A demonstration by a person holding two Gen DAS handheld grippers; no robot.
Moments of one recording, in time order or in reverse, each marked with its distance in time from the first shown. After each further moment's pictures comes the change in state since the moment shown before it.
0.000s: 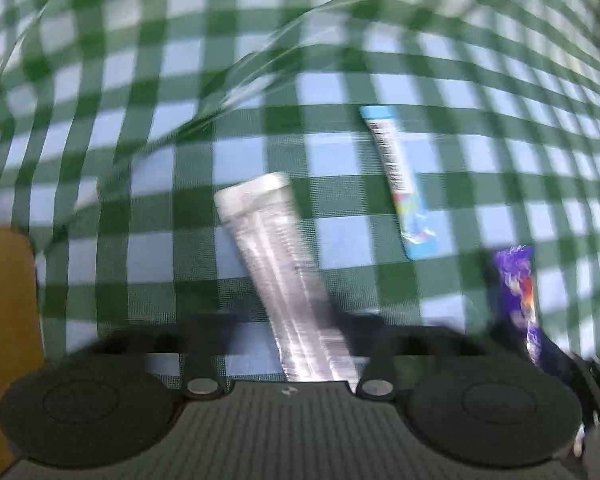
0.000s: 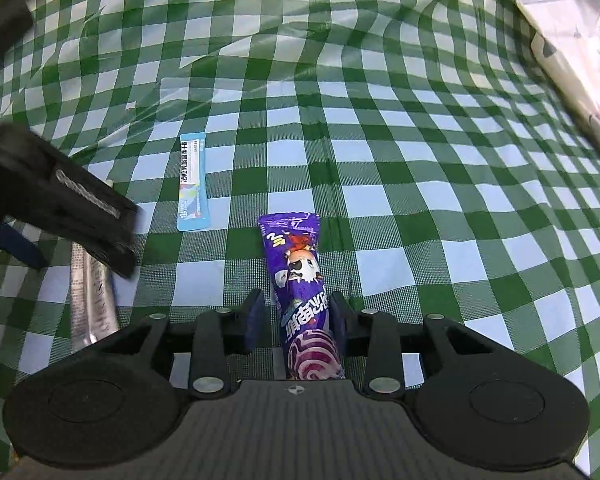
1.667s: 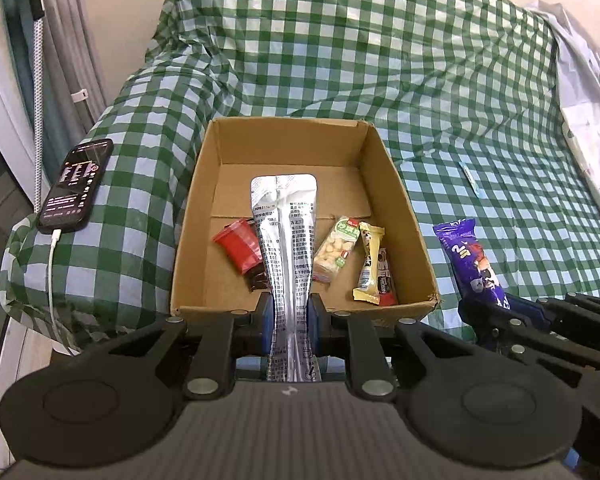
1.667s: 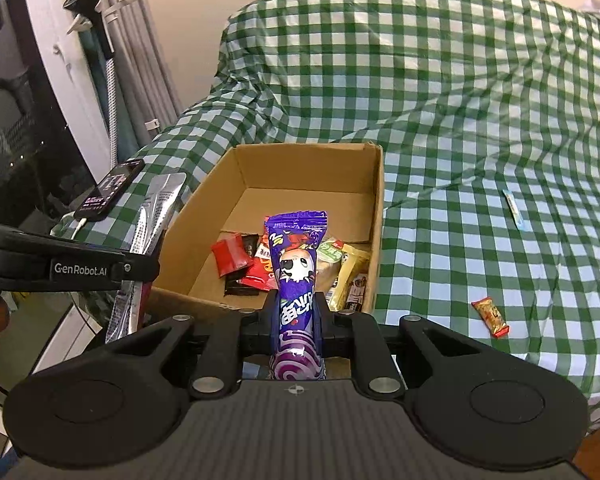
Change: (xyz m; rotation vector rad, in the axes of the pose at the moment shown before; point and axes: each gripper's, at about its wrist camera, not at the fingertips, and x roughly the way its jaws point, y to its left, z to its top) left arm -0.348 0.285 -0.364 -0.153 -0.391 0.061; right arm -0.382 0.274 -0.092 -0.194 -0.102 0.408
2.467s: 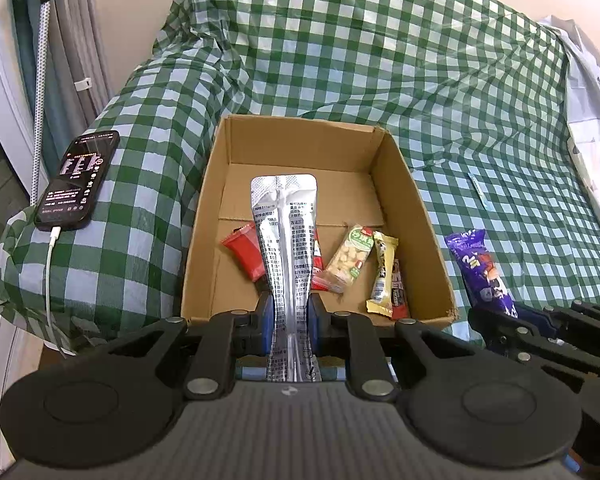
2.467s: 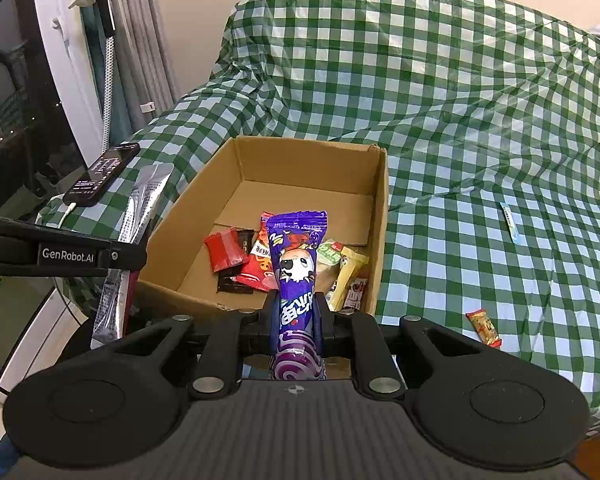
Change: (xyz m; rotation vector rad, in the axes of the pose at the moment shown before) left arm 0.020 0.017 0.008 -0.054 0.002 -0.009; right arm 0.019 0.012 0.009 -0.056 0.031 -0.045
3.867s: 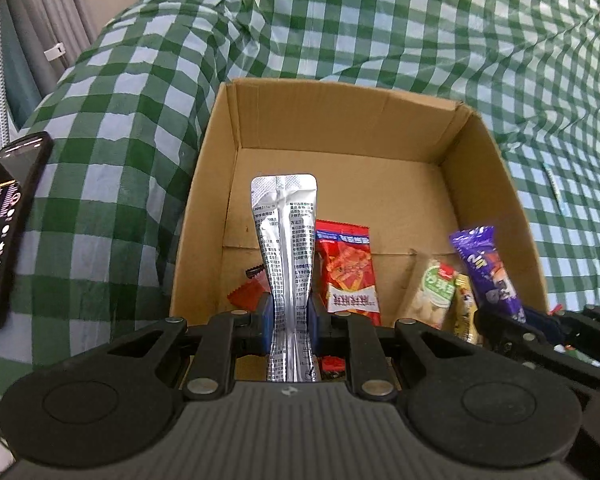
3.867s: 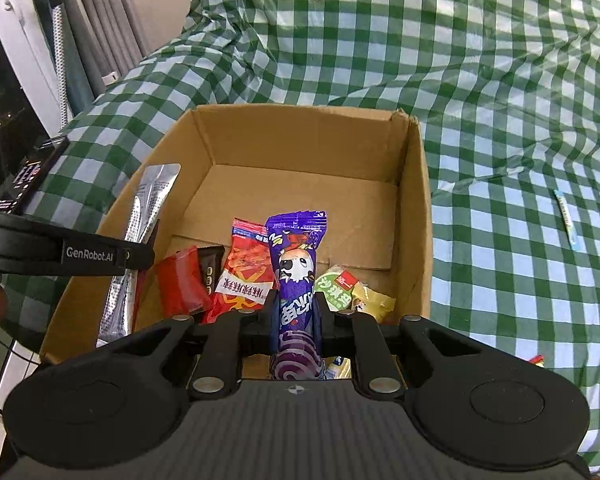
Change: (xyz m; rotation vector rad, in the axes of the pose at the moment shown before) left arm 0.174 0.016 0.086 0.005 0.185 0.076; right arm 0.167 -0.019 0.060 0.047 0.154 0.022
